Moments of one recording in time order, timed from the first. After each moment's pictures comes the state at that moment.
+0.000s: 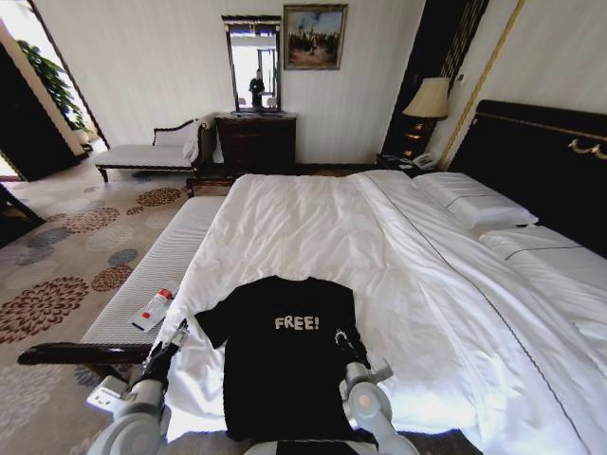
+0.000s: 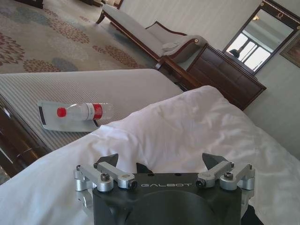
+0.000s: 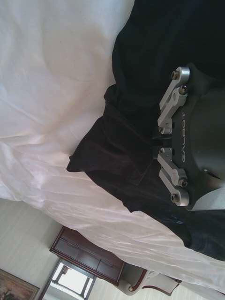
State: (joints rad) left arm 1.77 -1.51 -0.82 -2.30 -0.92 0.29 -0.33; right arm -1.46 1.35 0.25 1.85 1.20 0.14 0.43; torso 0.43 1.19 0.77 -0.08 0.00
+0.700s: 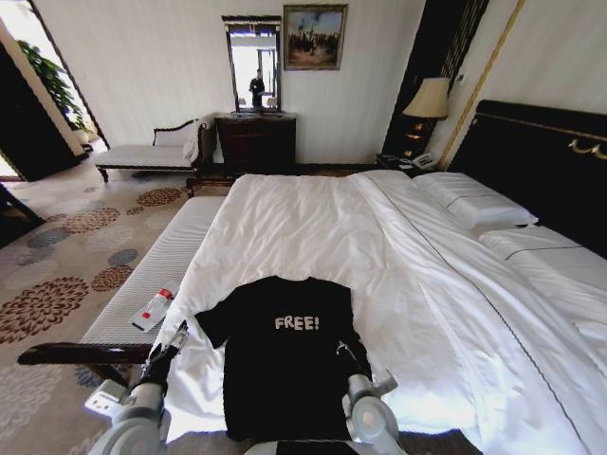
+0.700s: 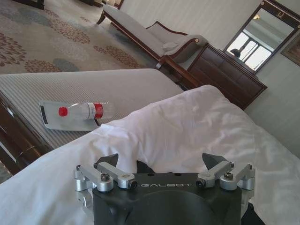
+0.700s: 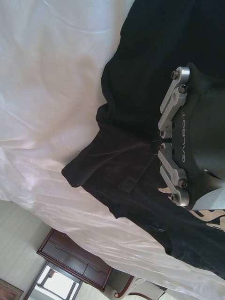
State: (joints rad) left arm 1.79 -1.53 -0.81 -2.32 -0.90 0.29 -0.32; right arm -1.55 1.32 0.23 1.89 1.16 0.14 0.42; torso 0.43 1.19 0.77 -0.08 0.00
